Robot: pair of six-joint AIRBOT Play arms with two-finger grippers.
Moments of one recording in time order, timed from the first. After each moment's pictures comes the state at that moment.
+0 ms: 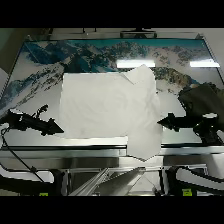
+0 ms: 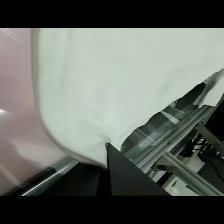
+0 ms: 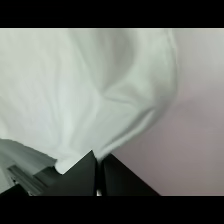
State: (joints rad) left arm 0.49 -1.63 0.90 0.92 -1.53 -0.95; right arm -0.49 -1.34 0.64 -0.60 1.24 0.95
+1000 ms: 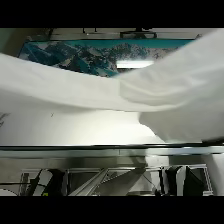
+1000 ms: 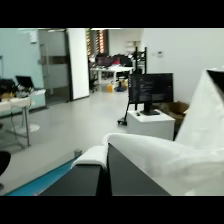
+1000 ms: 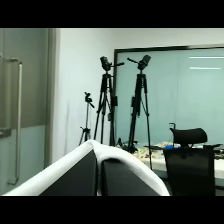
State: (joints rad) left arm 0.97 -0.97 1.75 -0.43 -1.67 -0.92; right arm -0.88 -0.57 1.40 0.13 1.01 0.66
